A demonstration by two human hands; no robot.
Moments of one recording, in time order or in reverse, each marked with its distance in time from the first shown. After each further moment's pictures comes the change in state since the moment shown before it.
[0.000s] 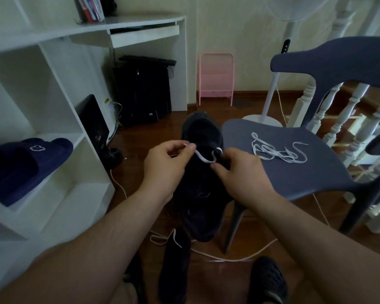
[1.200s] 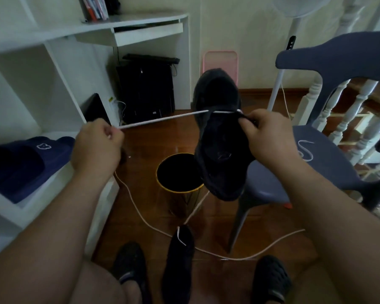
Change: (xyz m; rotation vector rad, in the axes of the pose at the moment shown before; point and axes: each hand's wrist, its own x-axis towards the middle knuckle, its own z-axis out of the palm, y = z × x) left_hand 0.050 0.012 -0.118 0.871 0.411 0.157; right_hand 0.052 0.002 -0.045 0.009 0.276 -0.081
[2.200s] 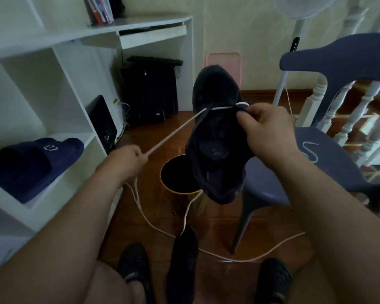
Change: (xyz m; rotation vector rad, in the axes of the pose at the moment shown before) left_hand 0.000 -0.002 0.022 0.057 -0.621 -0.058; right_hand 0.000 -0.026 -0.002 0.198 0.031 0.047
